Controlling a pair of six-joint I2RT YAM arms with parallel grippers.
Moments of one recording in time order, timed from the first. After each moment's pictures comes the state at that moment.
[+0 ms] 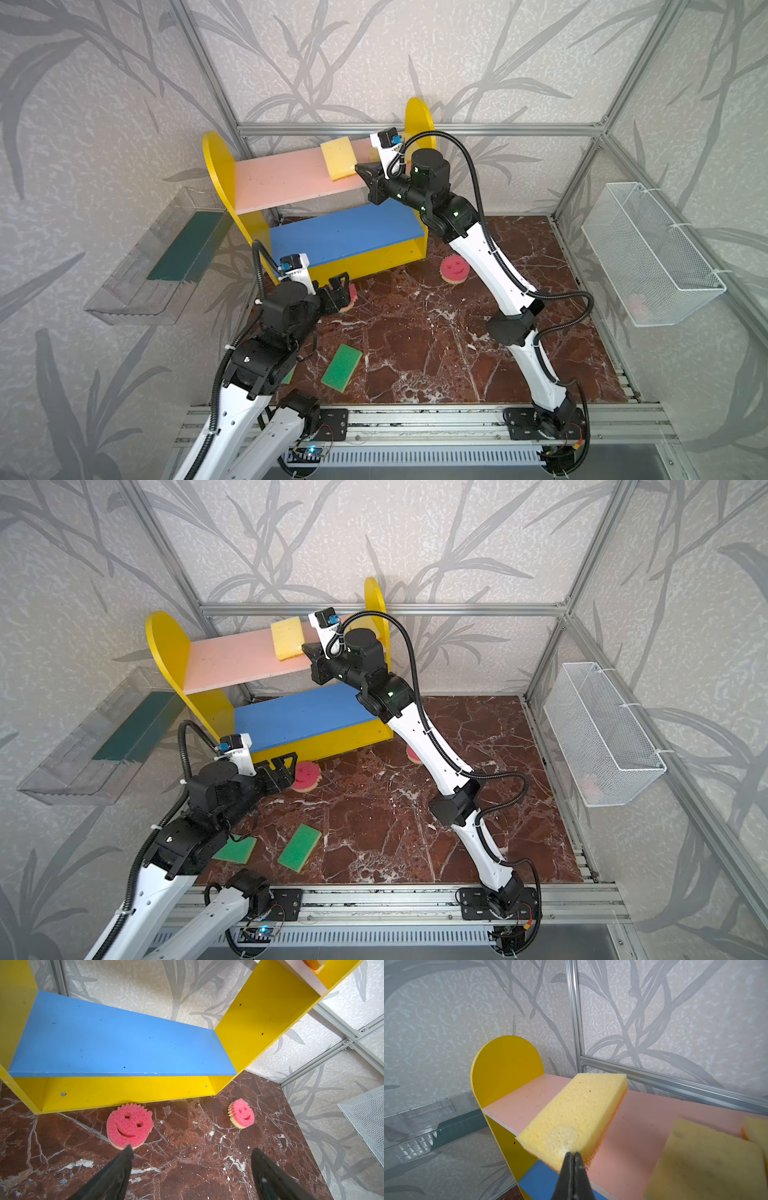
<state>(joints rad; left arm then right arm) -0.36 0.64 0.89 -0.63 -0.15 -0.57 0.77 2.32 2.85 -0.47 -0.16 0.14</state>
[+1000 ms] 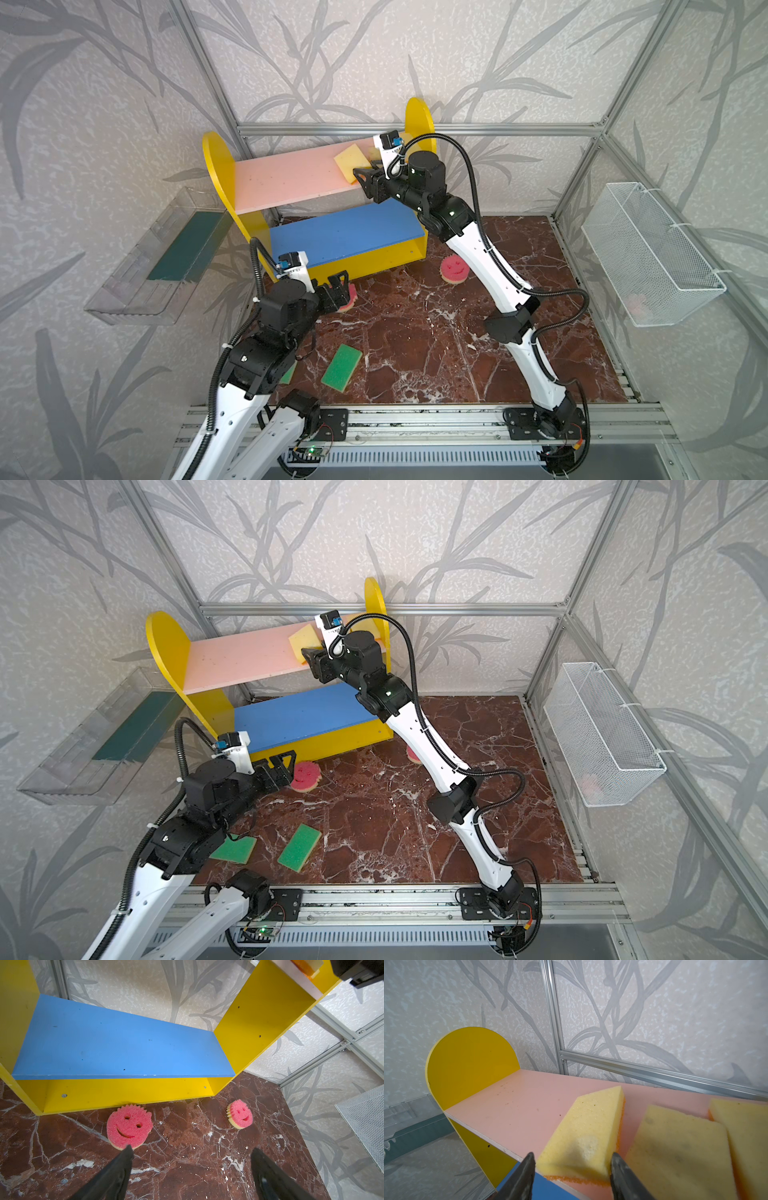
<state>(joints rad) -0.36 0.68 0.95 -0.65 -0.15 -0.57 0.75 2.35 2.85 -0.47 -0.11 0.14</state>
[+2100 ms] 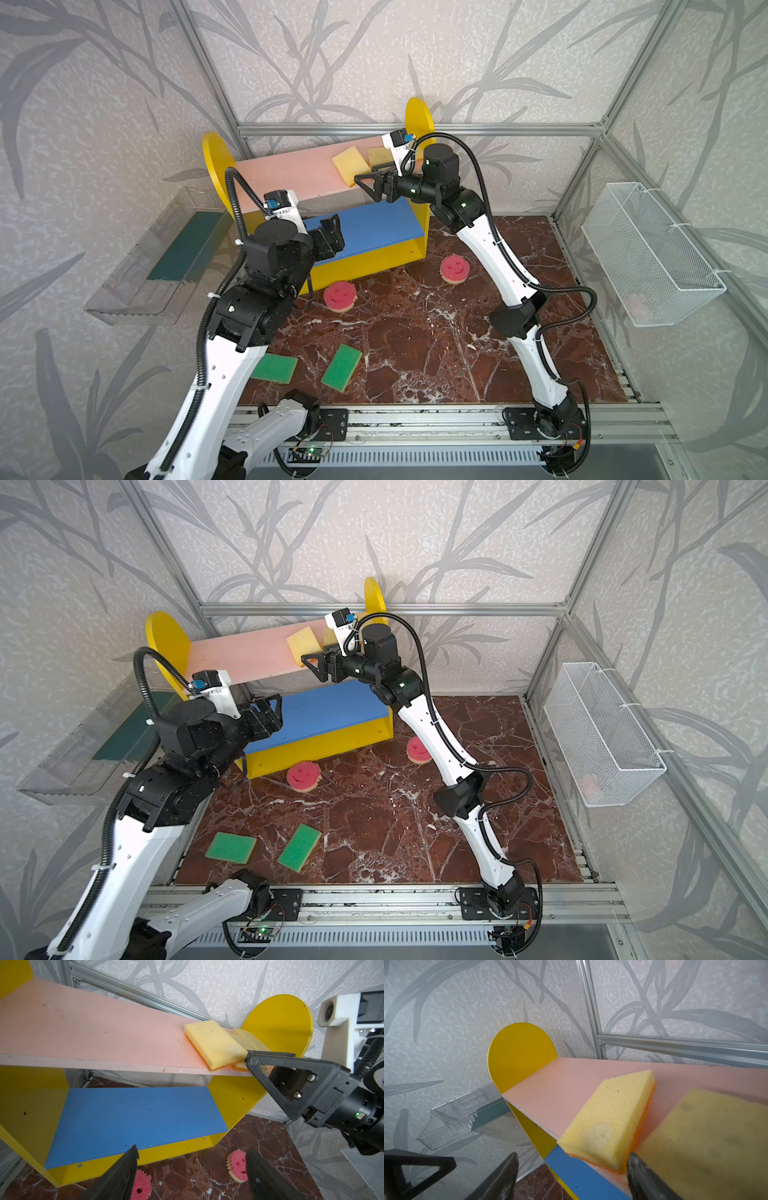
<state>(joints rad) -0.36 1.02 1.48 -0.69 -0.27 -0.43 0.67 2.34 2.83 -0.50 -0.51 0.31</state>
